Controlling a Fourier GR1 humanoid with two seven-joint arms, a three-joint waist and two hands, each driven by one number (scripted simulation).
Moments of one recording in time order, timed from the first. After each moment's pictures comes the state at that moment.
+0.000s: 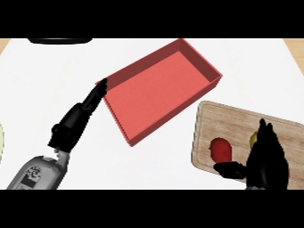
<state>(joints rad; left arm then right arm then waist) -0.23 0.31 -0.33 -1.53 0.09 0.07 0.06 0.04 -0.21 0.39 -1.85 1.05 -0.15 1.23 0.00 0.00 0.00</state>
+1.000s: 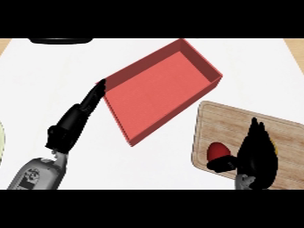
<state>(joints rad) -0.20 0.28 -0.28 -1.54 0.06 0.01 0.06 0.01 -0.01 0.25 -1.76 1.15 -0.01 1.14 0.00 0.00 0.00</state>
